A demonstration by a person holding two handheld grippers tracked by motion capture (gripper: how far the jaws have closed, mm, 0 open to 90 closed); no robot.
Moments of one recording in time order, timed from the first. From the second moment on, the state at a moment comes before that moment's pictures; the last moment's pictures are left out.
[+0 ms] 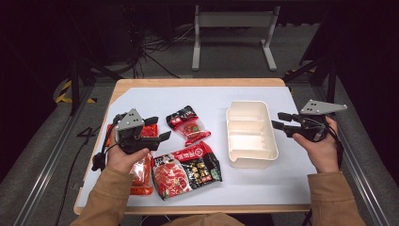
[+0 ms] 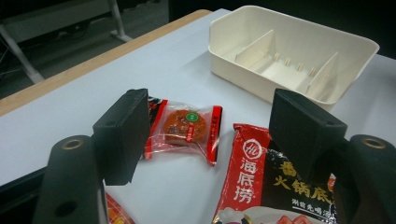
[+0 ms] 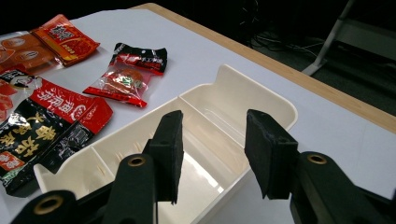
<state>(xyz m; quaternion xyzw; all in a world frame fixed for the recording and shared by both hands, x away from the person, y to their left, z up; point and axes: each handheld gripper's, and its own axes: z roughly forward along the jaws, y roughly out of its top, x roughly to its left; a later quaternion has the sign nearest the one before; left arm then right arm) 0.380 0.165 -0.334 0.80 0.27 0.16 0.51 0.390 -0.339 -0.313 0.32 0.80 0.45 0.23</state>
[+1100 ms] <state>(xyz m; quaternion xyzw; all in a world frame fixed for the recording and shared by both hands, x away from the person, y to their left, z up) 0.410 0.090 -0.333 0.83 0.22 0.09 0.51 0.390 -0.341 -0.312 0.33 0.79 0.46 0.24</state>
